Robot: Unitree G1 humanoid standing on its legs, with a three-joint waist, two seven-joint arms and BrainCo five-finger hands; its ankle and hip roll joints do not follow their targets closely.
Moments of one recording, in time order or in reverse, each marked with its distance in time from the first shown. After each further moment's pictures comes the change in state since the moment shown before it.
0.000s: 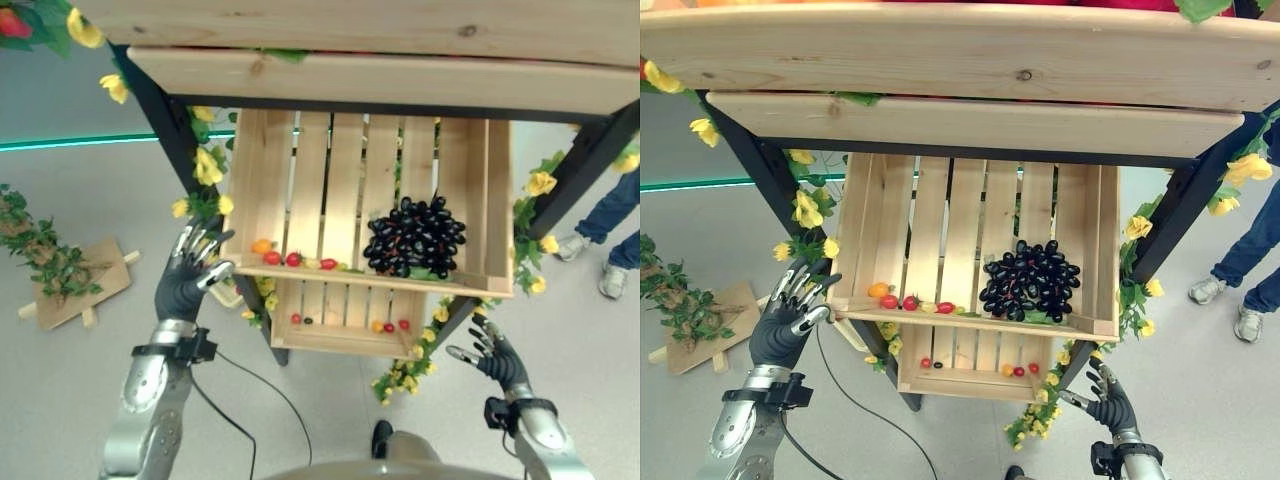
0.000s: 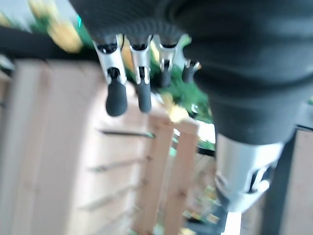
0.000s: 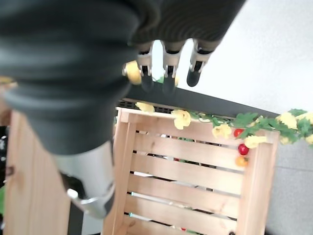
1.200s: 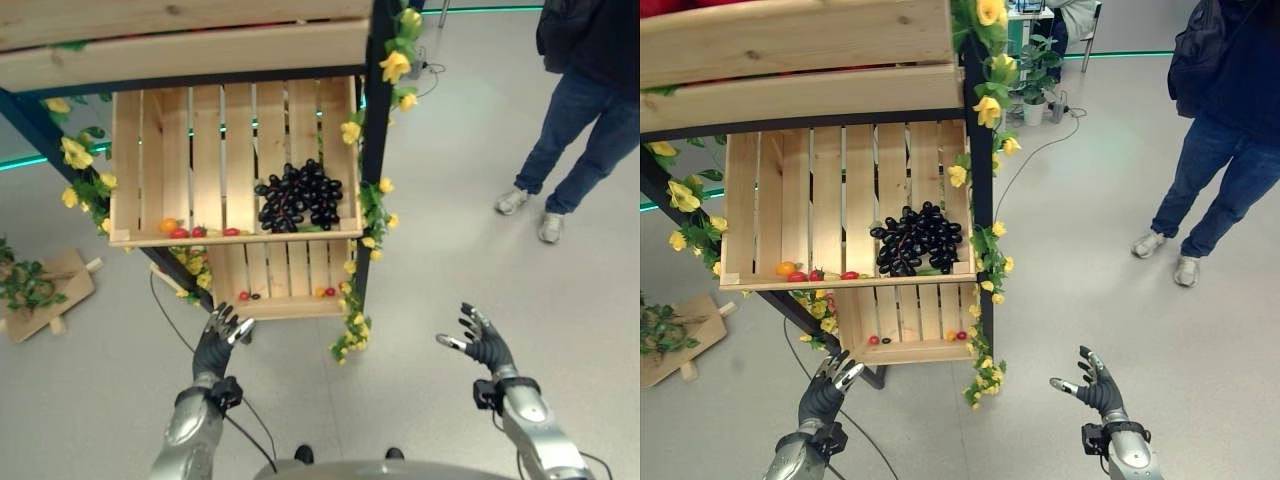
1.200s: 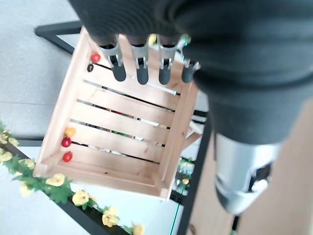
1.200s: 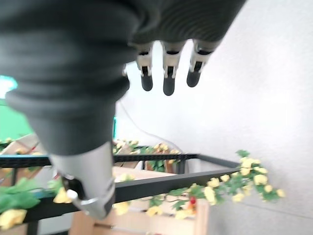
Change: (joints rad) left arm -0.073 -0.122 -0.121 0.466 0.039 0.052 0.073; right arm -0.150 -0.027 0.098 0.214 0.000 0.013 -0.041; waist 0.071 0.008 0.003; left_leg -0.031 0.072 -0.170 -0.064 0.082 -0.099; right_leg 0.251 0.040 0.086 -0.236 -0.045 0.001
